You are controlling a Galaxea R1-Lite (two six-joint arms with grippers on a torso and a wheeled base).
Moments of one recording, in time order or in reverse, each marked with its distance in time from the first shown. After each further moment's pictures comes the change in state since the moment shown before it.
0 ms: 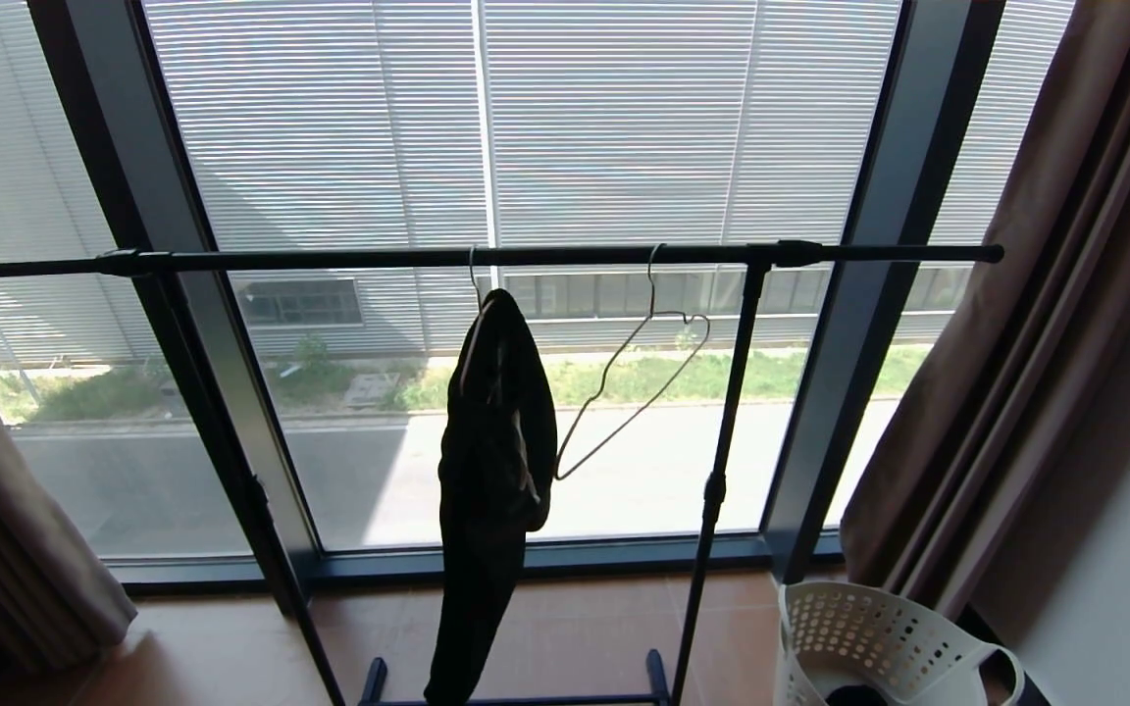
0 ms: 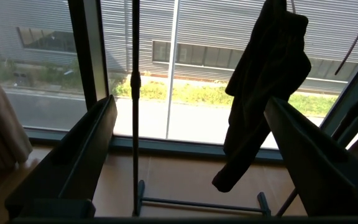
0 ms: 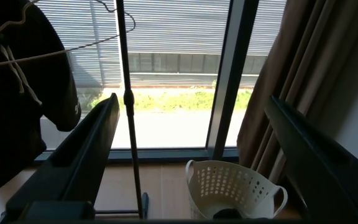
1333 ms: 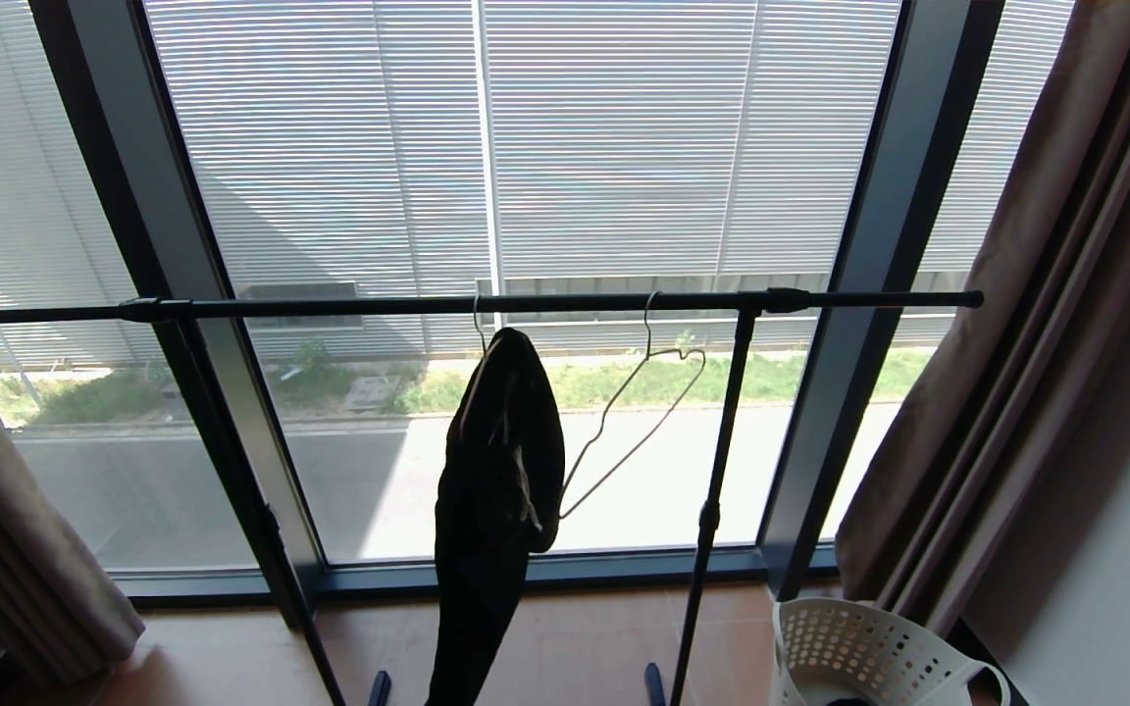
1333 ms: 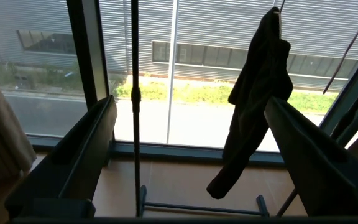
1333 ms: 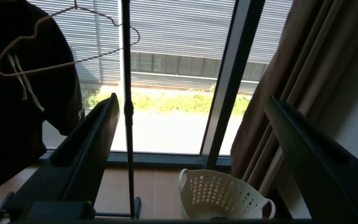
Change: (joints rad) left arm -0.001 0.006 0.000 0.002 -0.003 0.017; right arm 0.001 0.001 0.000 -0.002 0.000 -0.037
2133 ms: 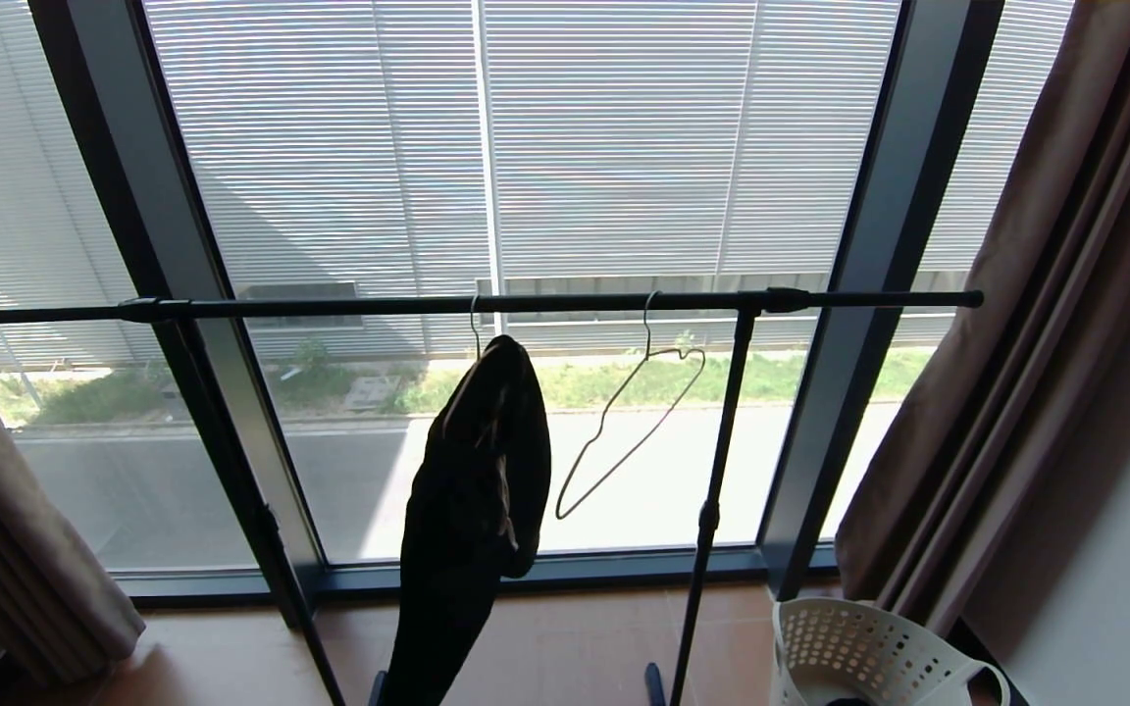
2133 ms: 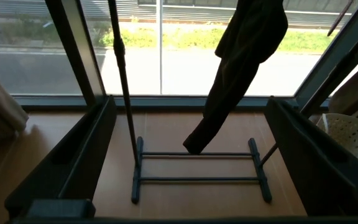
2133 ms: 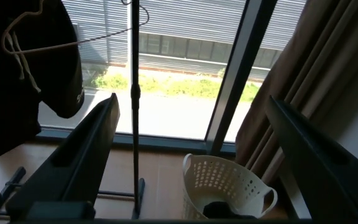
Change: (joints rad) left arm -0.038 0.233 0.000 0.007 -0.059 0.003; right arm 0.017 0.049 0.000 0.010 0.026 -0.034
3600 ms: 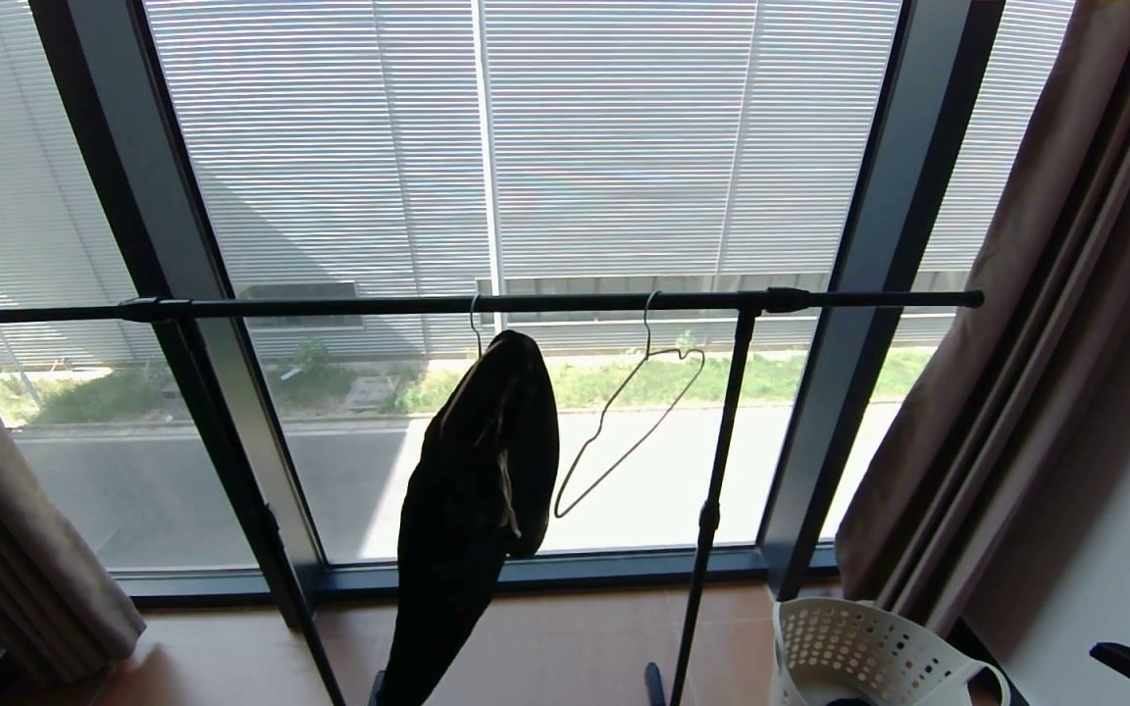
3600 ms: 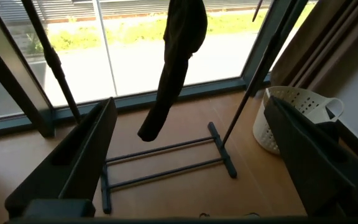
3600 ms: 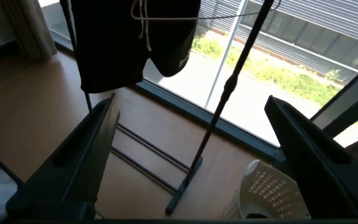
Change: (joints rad) left arm -0.111 0.120 -0.002 -0.096 -0.156 -0.008; right arm 0.296 0.560 0.000 -0.326 0.201 -0.014
